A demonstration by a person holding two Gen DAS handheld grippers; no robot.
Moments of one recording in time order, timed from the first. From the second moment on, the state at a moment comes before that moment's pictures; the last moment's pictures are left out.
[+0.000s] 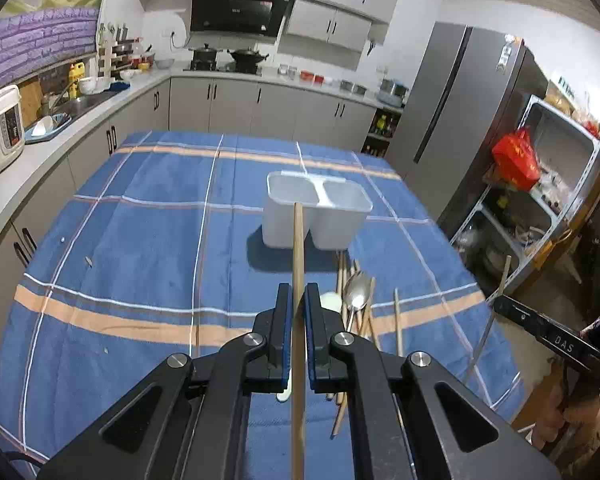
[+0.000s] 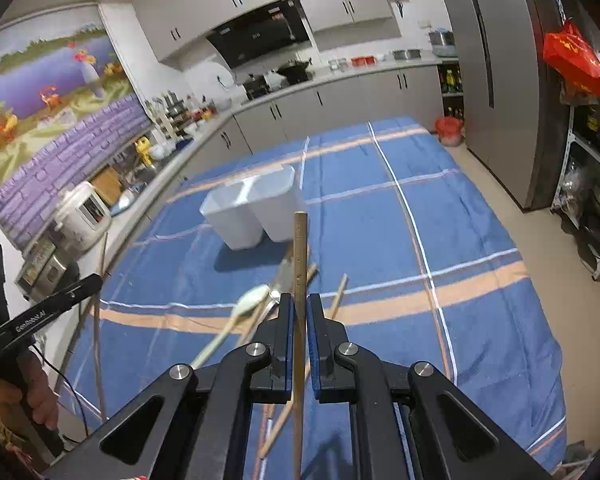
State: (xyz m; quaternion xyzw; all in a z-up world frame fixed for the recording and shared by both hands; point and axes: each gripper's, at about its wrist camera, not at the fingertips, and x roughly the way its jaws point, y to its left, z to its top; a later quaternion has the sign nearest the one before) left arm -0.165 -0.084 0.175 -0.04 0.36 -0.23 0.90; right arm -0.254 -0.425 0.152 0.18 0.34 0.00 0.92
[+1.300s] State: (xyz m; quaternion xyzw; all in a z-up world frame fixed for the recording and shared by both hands) left arm 0.127 -0.203 0.172 -0.08 0.28 -0.23 0.93; right arm 0.025 -0.443 0.181 0.18 0.33 -0.03 0.93
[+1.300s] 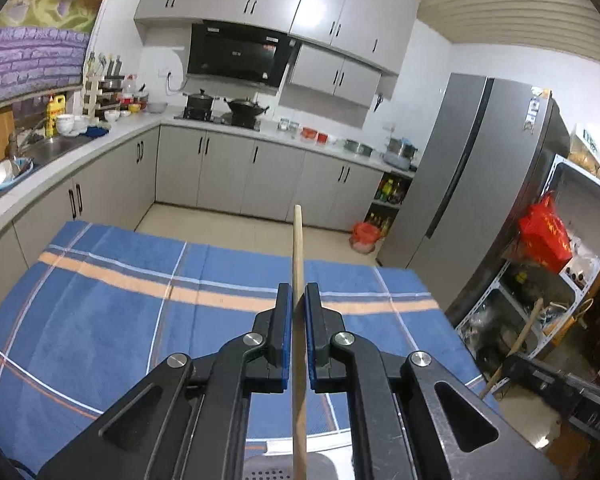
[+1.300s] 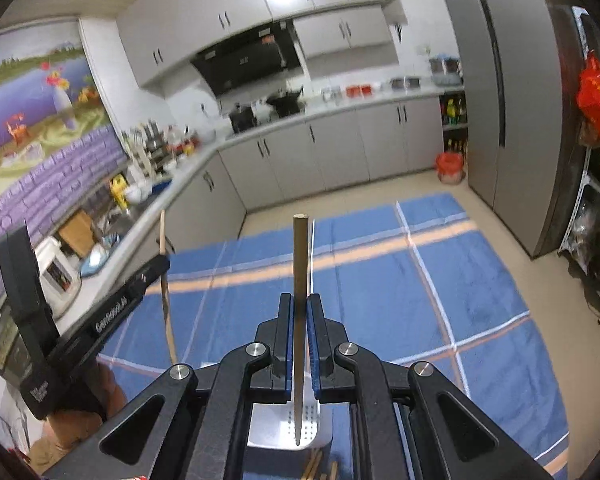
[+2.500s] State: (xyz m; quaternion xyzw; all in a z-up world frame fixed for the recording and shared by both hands) left arm 0.134 -0.111 0.129 -0.21 0.39 -0.20 0.88; right arm 0.035 -0.398 0.100 0.15 0.42 0.11 0.89
